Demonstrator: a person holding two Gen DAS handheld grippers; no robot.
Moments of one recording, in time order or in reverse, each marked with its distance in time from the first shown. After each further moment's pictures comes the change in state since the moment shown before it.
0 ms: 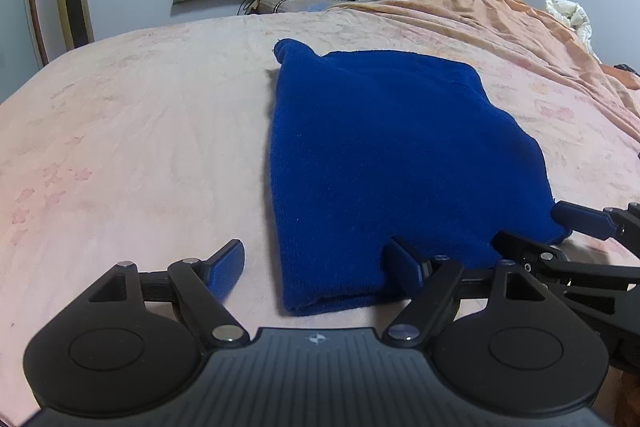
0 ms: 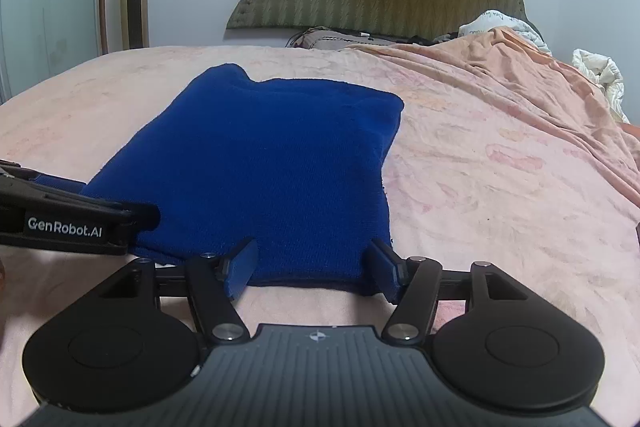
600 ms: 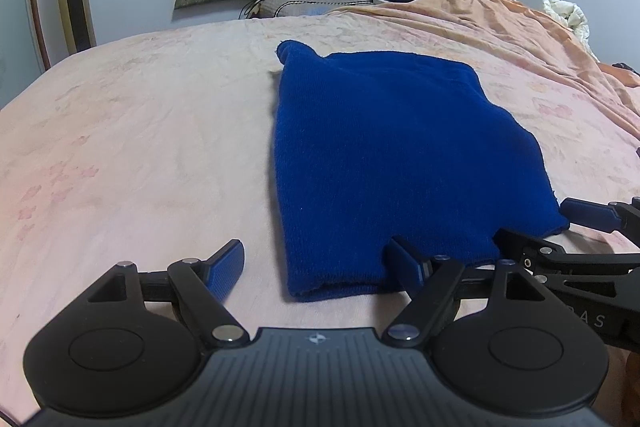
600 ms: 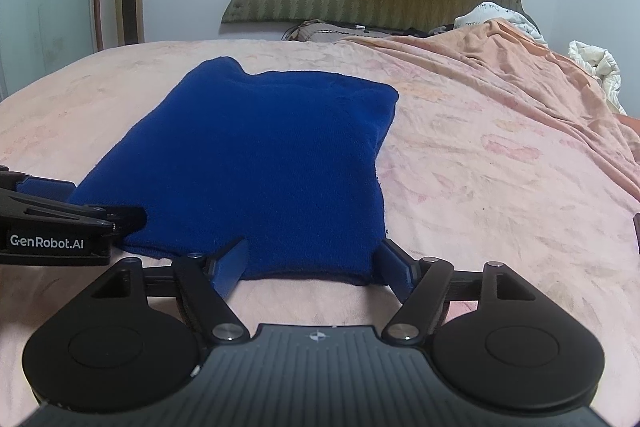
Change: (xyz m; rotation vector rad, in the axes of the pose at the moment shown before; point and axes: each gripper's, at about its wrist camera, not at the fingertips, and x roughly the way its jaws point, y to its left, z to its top) left arm -0.006 0.003 -0.006 0.006 -0.013 0.002; right arm -0.001 -0.005 -0.003 0.015 0.022 -0.005
